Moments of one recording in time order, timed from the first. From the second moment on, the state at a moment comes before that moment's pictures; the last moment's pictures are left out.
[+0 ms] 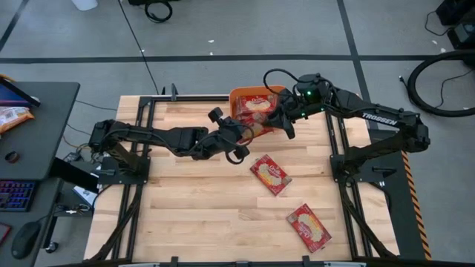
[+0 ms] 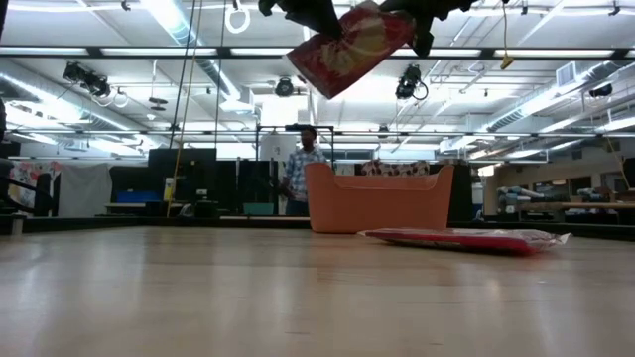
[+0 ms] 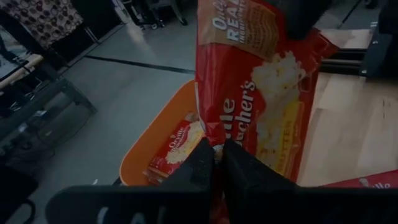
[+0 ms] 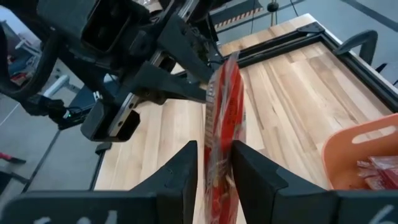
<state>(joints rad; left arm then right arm) -0.09 1.65 1.50 -0.40 -0.84 -0.07 -0.36 1.20 1.20 -0.44 -0.47 0.19</state>
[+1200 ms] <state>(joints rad) -0.09 1.56 1.50 -0.57 -0.87 -0.21 -0.38 1.20 1.20 -0.44 -0.37 0.16</state>
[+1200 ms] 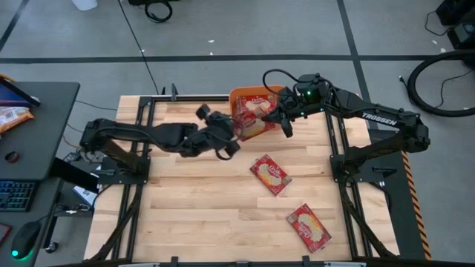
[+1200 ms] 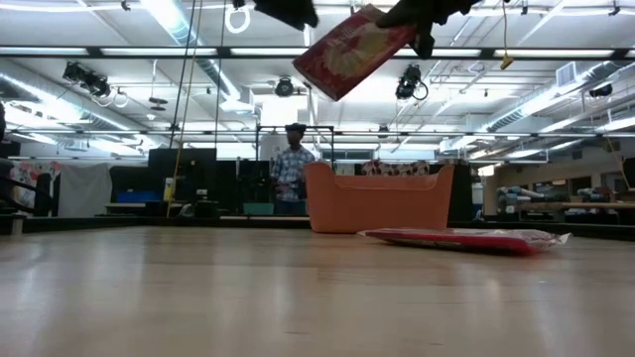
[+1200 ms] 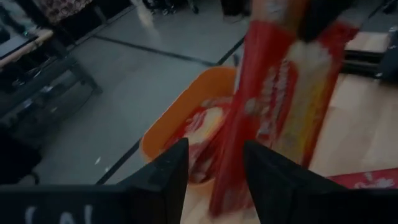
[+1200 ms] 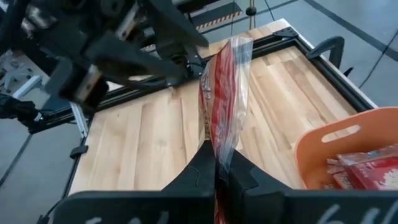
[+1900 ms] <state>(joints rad) -0.12 1.49 1.50 -0.62 -0.74 -0.35 -0.69 1.39 1.20 -0.37 -0.28 0.37</state>
